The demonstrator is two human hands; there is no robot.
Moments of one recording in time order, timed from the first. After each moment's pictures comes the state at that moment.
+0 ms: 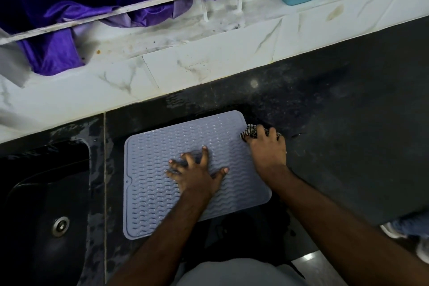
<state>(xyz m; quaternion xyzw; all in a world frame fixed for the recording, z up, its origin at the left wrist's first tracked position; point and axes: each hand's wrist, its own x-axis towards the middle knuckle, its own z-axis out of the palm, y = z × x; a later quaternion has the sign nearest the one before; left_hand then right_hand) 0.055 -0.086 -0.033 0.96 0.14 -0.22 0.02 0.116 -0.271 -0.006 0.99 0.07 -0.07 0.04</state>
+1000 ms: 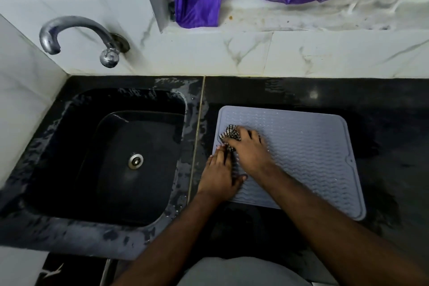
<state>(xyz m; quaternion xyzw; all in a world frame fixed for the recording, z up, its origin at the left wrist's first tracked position) -0.052 0.085 -0.041 0.98 0.08 -0.13 0.15 0.056 -0.010 -0.020 0.92 0.34 -0.15 -0.06</state>
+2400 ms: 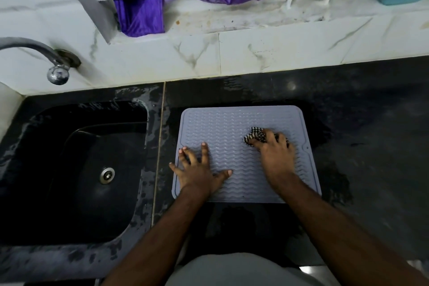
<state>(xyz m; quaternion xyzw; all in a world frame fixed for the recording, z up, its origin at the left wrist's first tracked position) -0.017 0.027 -0.026 0.94 0.22 -0.25 0.05 0.076 -0.162 -0.017 0.99 0.16 -0.06 -0.01</state>
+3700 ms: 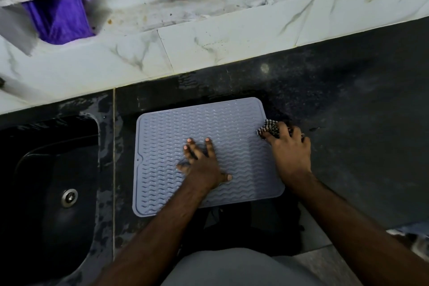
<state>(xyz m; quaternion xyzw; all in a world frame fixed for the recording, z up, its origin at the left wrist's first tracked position) 0.056 -0.077 -0.012 0.91 0.14 -0.38 0.09 0.096 -0.282 -0.011 0.99 0.07 -0.05 0.10</state>
